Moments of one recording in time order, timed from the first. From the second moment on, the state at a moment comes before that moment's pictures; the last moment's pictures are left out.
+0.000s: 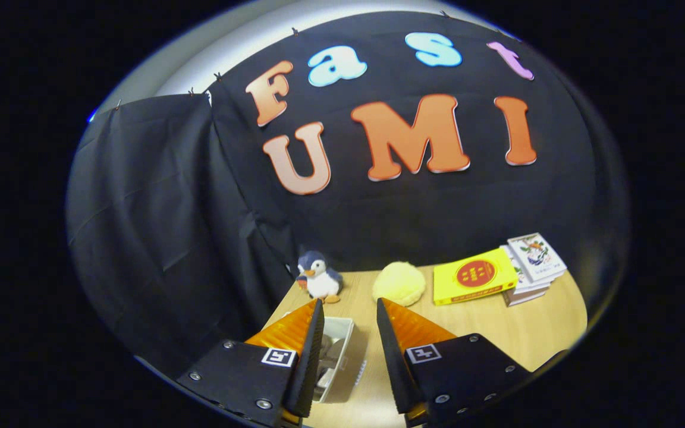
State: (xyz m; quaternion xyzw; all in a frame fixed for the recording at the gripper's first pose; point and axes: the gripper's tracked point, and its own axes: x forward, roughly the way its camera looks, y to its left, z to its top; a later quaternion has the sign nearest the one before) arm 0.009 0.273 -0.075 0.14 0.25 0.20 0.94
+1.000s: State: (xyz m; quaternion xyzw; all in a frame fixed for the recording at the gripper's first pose) arm 0.005 0.059 0.020 0.06 0.03 0.10 0.99
